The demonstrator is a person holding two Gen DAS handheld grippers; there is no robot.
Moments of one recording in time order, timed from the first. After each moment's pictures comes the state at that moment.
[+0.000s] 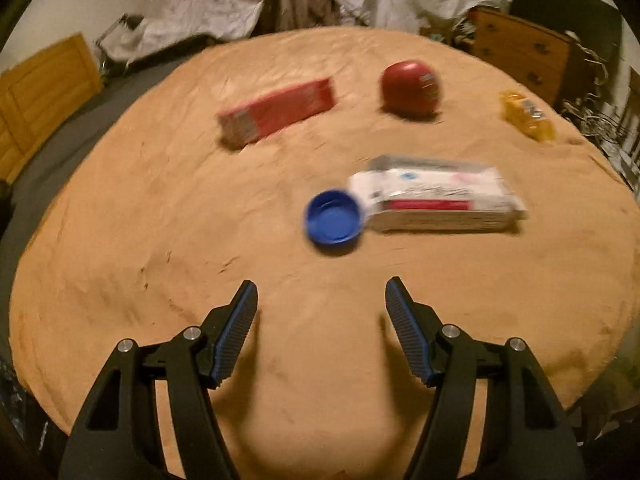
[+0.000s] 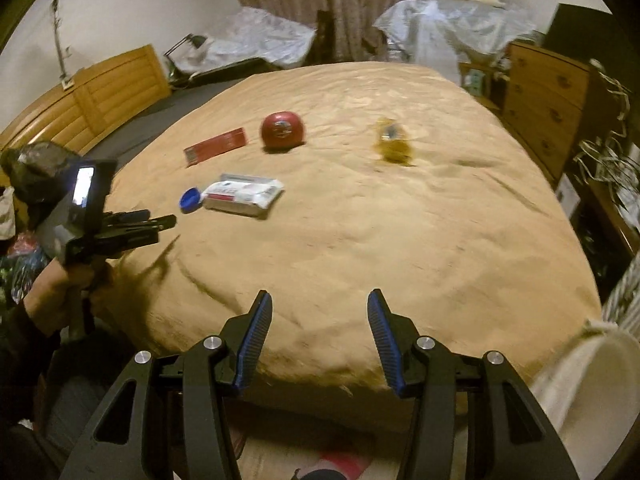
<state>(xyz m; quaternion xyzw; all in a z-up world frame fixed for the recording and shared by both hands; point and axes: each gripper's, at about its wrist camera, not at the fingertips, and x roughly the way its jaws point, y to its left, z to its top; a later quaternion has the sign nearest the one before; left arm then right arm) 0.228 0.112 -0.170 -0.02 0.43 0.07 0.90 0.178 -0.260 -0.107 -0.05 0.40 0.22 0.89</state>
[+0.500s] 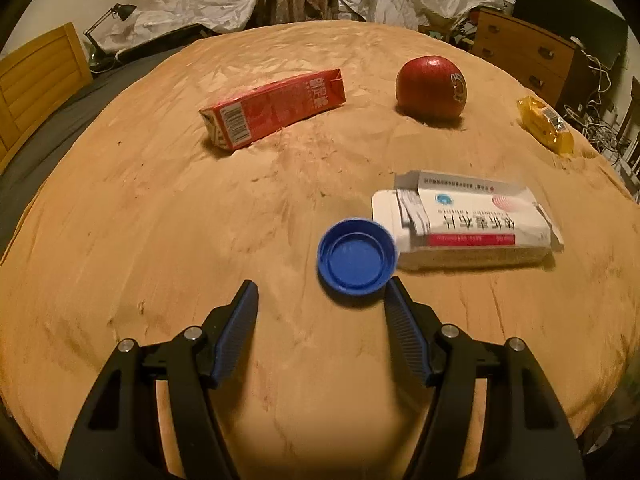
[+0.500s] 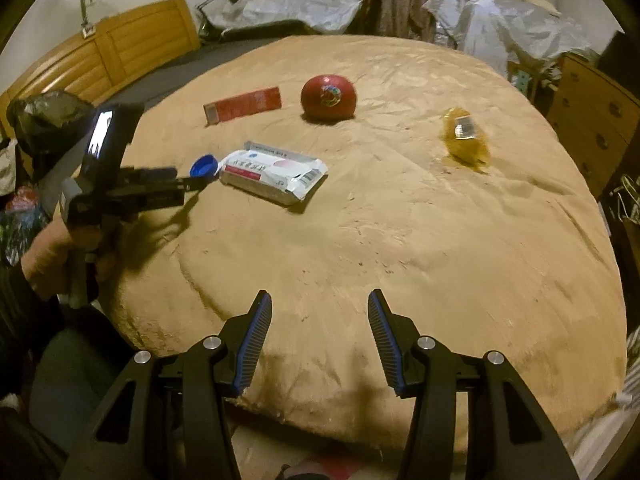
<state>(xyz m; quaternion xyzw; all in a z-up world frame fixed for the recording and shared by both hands) 0.266 0.126 -0.187 -0.03 0.43 0.05 0.90 0.239 -0.202 -0.144 -0.12 0.44 0.27 0.85</state>
